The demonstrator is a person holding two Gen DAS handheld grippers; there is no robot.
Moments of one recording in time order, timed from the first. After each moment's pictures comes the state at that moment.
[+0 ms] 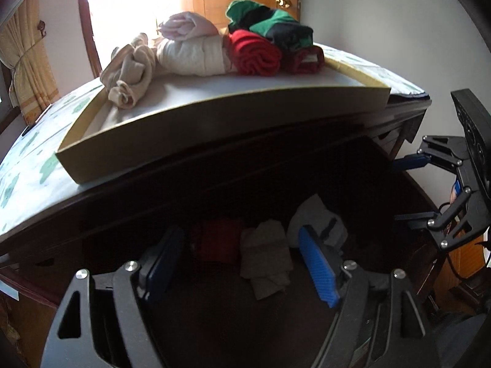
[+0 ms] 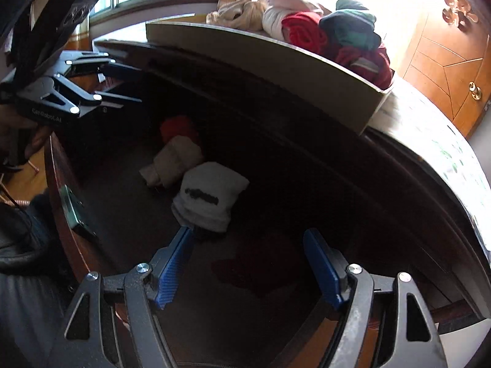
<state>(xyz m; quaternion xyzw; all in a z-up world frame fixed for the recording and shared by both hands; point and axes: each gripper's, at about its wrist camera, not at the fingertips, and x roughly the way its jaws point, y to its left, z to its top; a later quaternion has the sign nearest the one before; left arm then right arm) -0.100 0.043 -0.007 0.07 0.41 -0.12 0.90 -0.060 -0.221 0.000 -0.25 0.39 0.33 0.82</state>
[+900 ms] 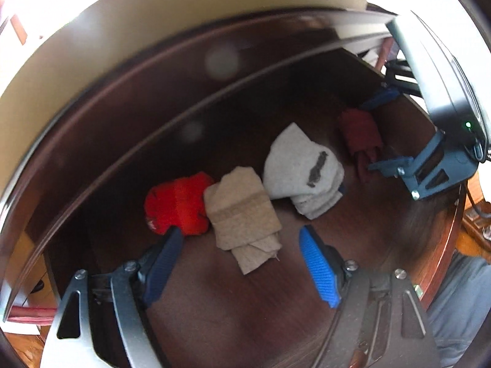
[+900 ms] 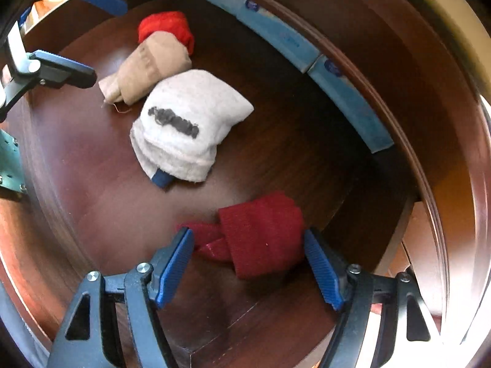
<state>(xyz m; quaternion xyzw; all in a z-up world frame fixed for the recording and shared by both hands) -0.078 0.003 -0.052 0.17 0.52 -0.19 0.82 -0.014 -0.188 -0.069 -0.39 0.50 0.28 0.72</state>
